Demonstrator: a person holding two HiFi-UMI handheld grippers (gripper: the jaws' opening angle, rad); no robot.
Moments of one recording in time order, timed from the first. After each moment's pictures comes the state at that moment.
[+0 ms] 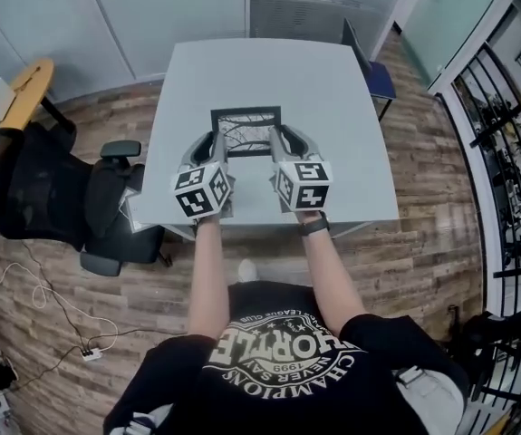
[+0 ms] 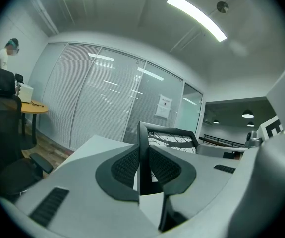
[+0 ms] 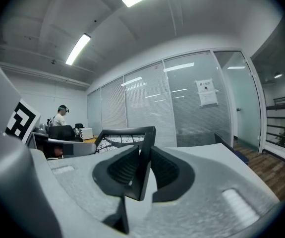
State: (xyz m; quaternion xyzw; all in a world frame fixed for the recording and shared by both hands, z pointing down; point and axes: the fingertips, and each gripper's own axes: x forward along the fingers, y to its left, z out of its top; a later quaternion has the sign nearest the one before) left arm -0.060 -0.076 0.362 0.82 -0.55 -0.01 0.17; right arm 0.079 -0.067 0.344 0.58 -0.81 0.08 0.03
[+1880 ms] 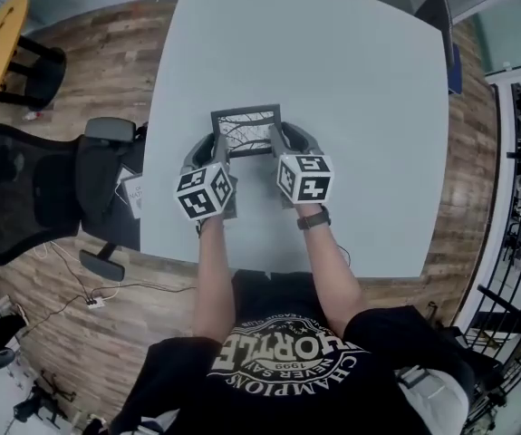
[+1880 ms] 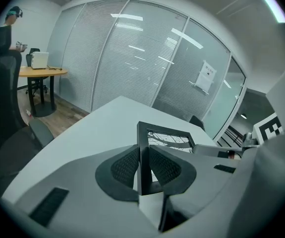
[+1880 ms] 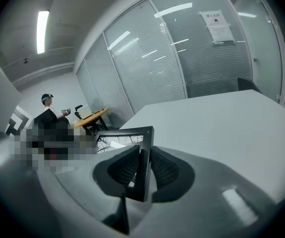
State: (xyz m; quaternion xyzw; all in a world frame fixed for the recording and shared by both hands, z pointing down) left arm -0.152 -0.397 0.605 0.71 -0.60 0.10 0.36; right arm -0.014 -0.426 0.599 0.49 -0.81 0.29 0.16
